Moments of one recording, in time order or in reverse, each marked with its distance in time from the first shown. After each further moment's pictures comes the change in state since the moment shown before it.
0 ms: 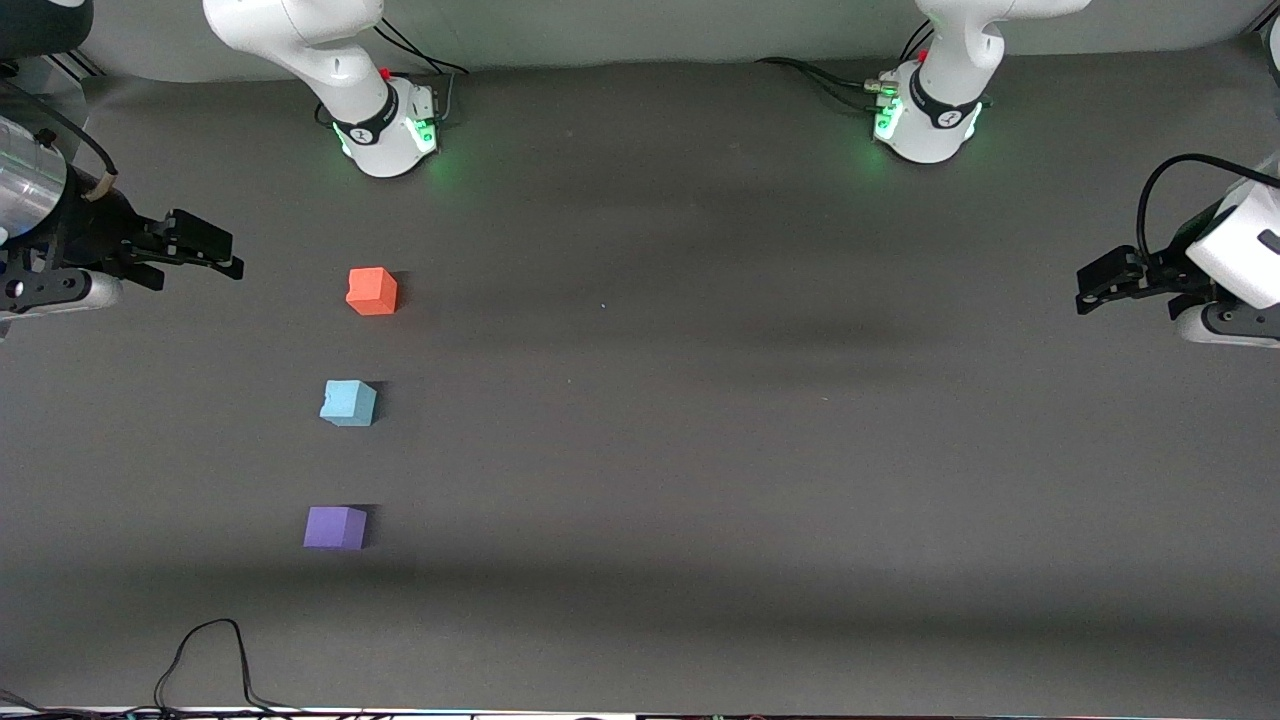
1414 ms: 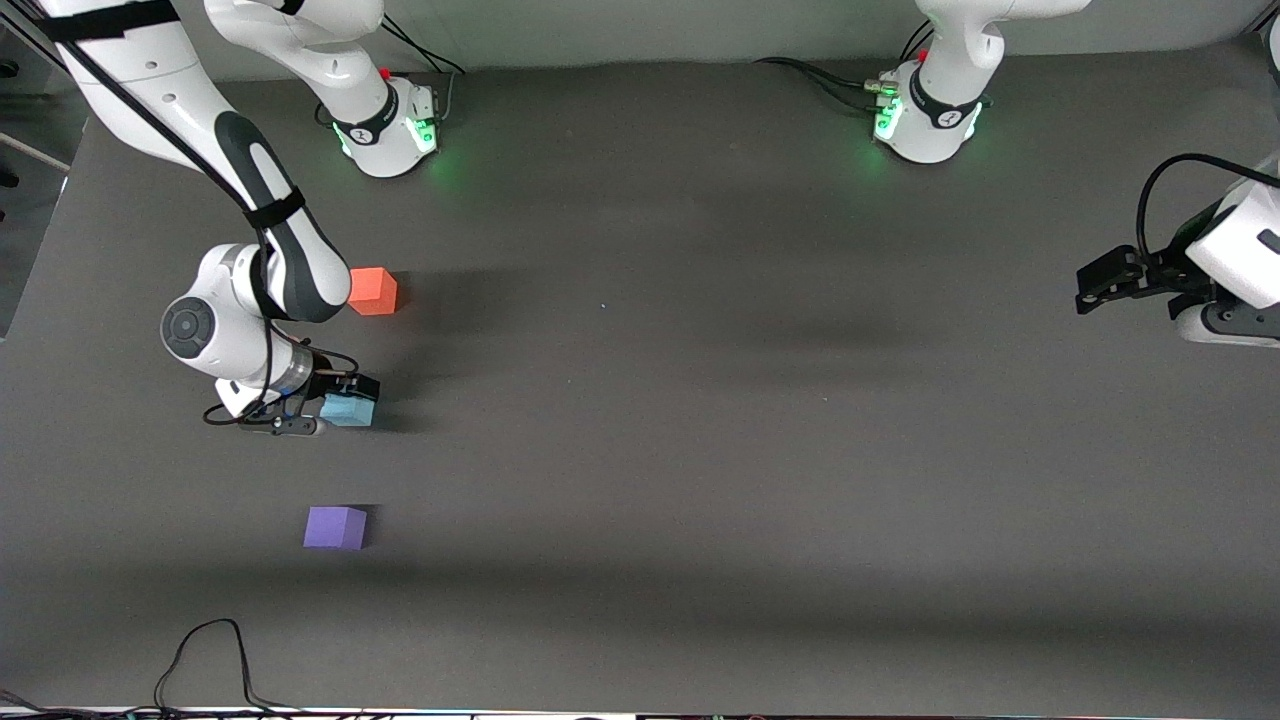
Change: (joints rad) left arm 0.000 0.000 -0.001 0.000 0.000 0.000 0.000; right arm -0.134 0.341 0.078 -0.641 0.032 1.010 0.006
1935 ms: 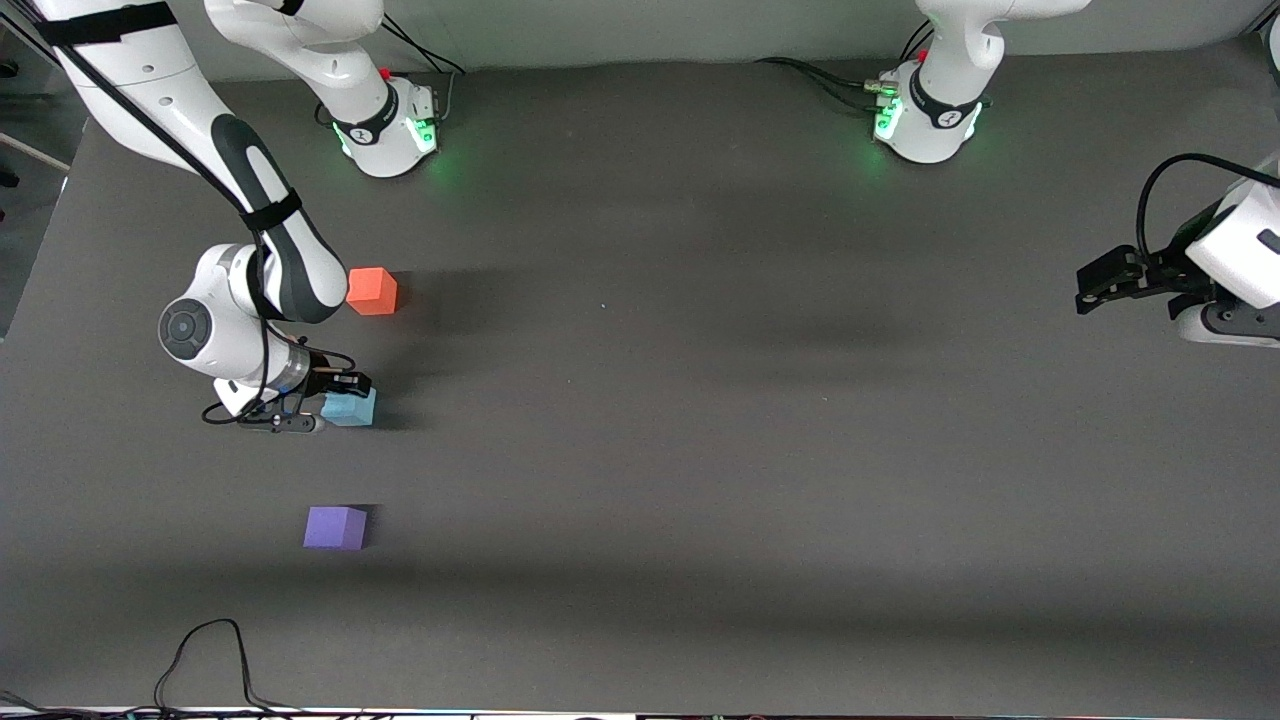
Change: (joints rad) left arm 0.000 0.000 0.000 0.000 0.000 0.000 0.000; right arm -0.018 0.026 -0.001 -0.031 0.001 0.025 -0.028
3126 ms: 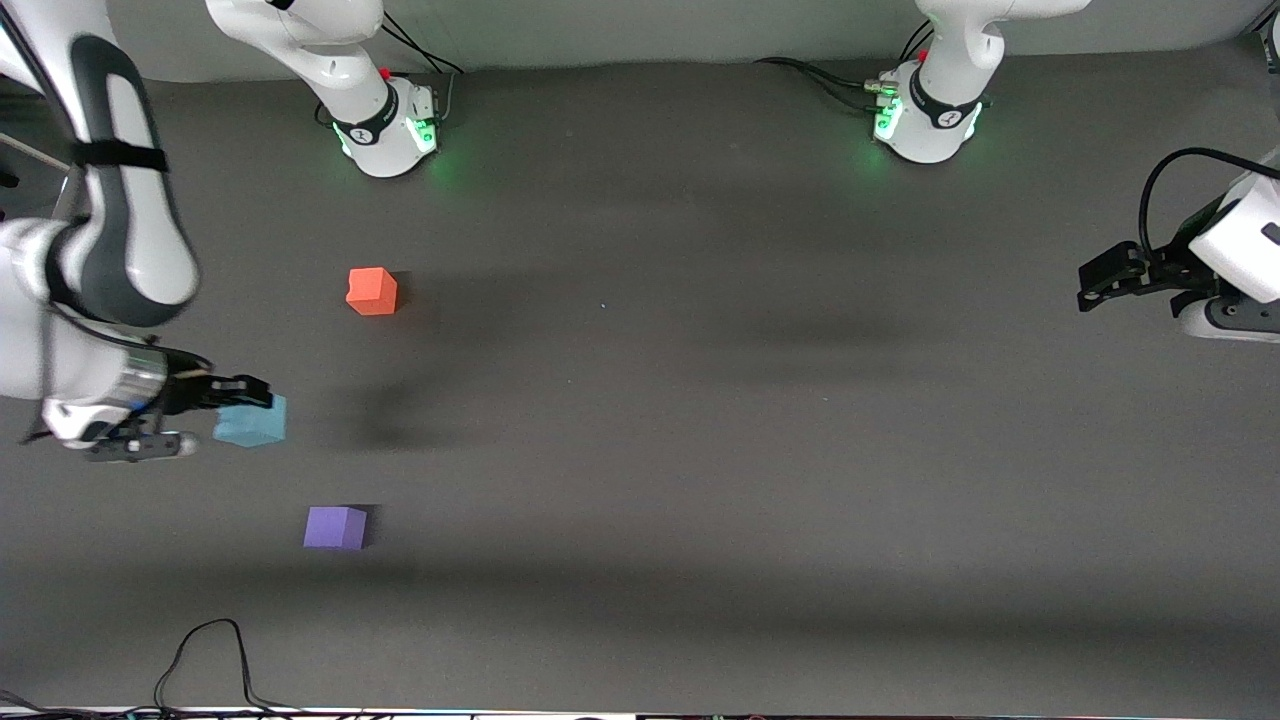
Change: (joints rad) left arm 0.000 -0.007 -0.001 0.000 0.000 0.000 0.000; right arm -0.091 -0.091 -0.001 0.315 -0.002 -0.416 -0.176
